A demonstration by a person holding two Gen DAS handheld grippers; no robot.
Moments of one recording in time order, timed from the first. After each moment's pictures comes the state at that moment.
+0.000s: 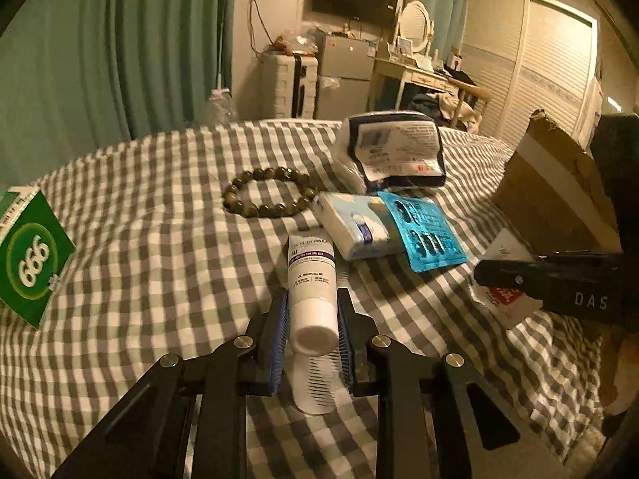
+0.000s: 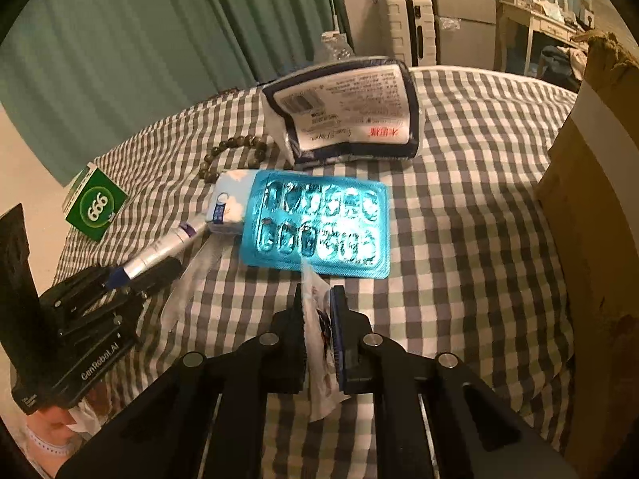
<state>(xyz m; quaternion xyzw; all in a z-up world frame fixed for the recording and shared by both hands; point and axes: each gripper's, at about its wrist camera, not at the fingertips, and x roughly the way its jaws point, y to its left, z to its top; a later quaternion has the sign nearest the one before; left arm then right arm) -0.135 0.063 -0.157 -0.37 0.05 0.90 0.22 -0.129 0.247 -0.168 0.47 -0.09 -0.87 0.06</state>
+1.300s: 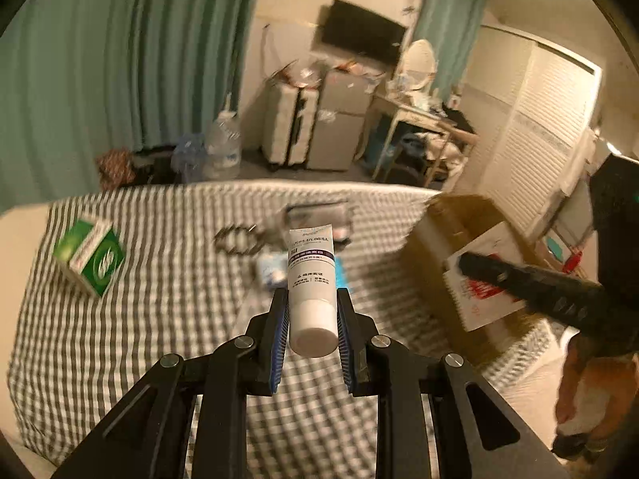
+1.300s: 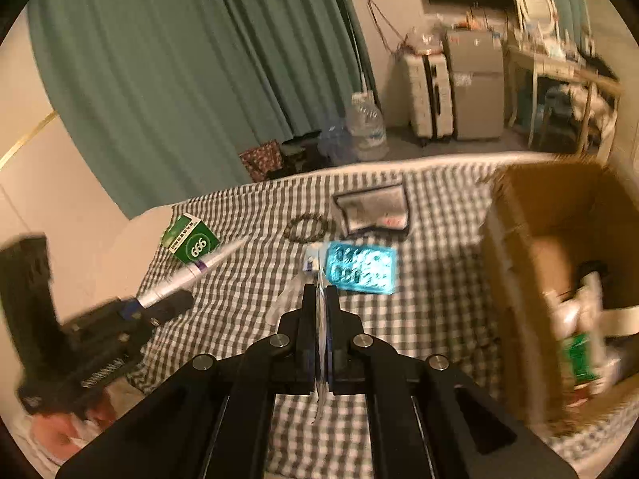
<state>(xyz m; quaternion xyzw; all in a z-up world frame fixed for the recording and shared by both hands) -0.022 0.082 0.025 -0.36 -0.02 0.91 0.23 -0.020 0.258 -0.010 0.38 -0.11 -0.91 0.10</state>
